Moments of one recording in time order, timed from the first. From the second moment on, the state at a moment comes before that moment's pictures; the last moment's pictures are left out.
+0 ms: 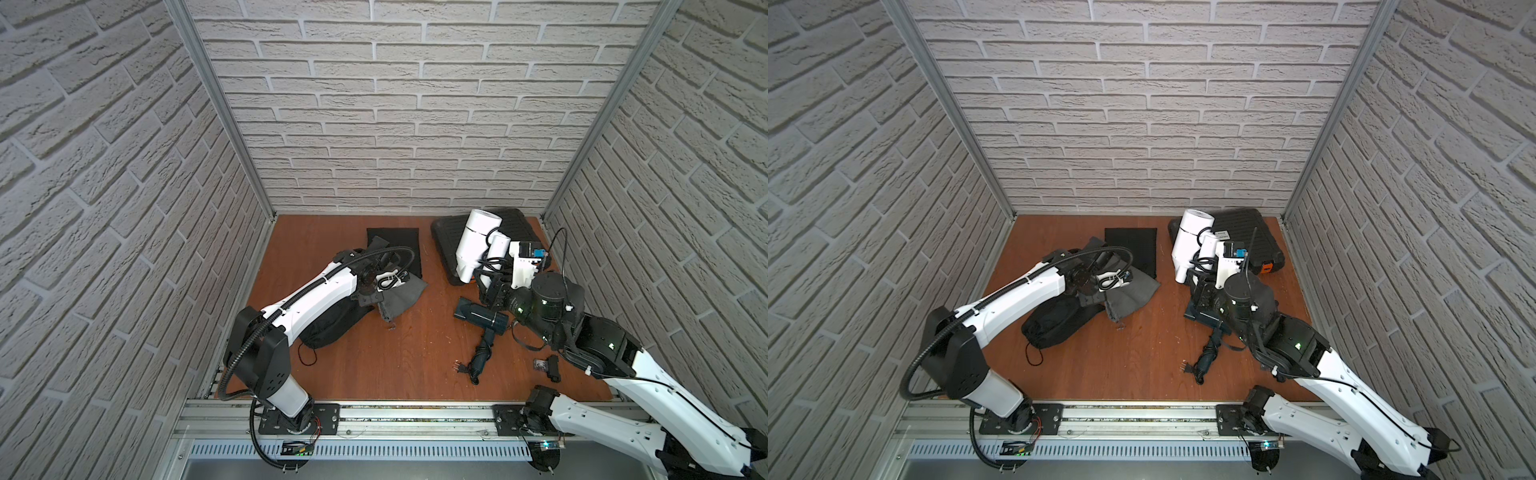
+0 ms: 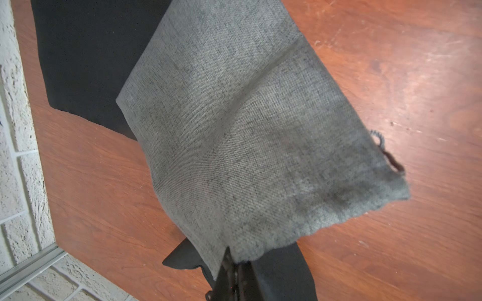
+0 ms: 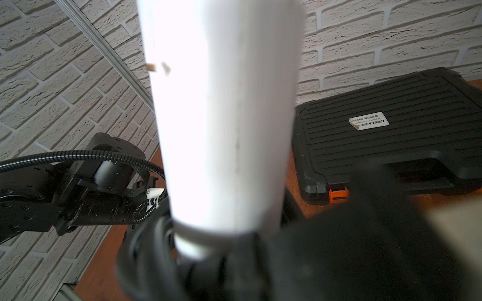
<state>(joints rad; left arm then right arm) -0.64 1.56 1.32 -0.99 -0.17 0.70 0.78 0.82 1.10 -0.66 0.39 0.59</state>
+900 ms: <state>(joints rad) -0.74 1.44 1.00 -0.85 -0.21 0.94 0.78 0.80 1.07 -0.66 0.39 0.61</state>
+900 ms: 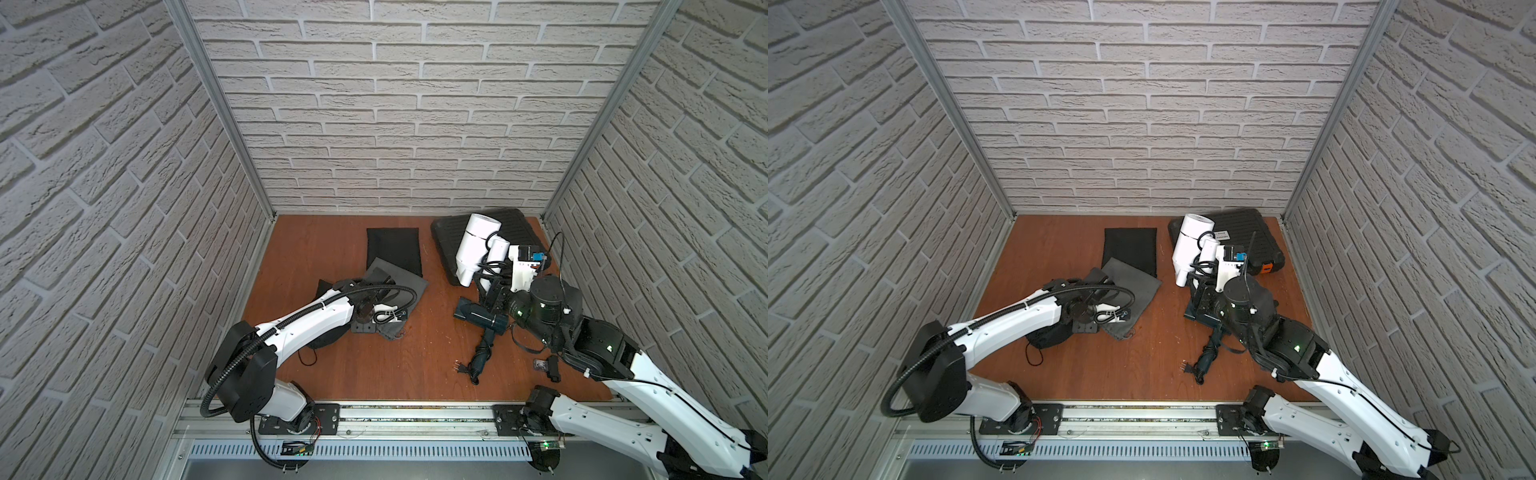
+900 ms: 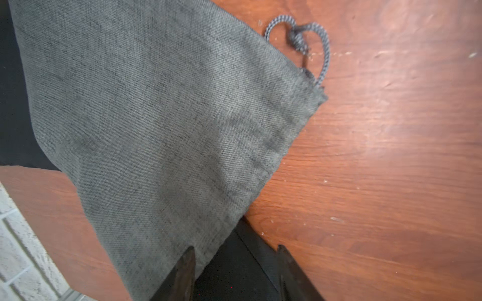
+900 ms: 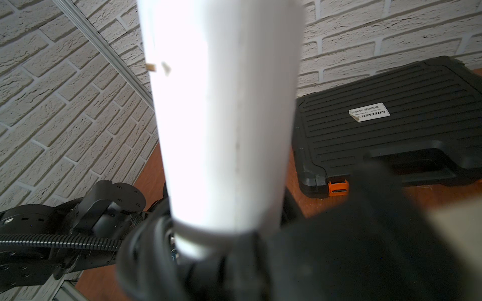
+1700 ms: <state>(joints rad) -0.74 1.47 0.95 -0.71 -0.31 1.13 0.78 0.77 1.05 -0.66 0.39 0.62</state>
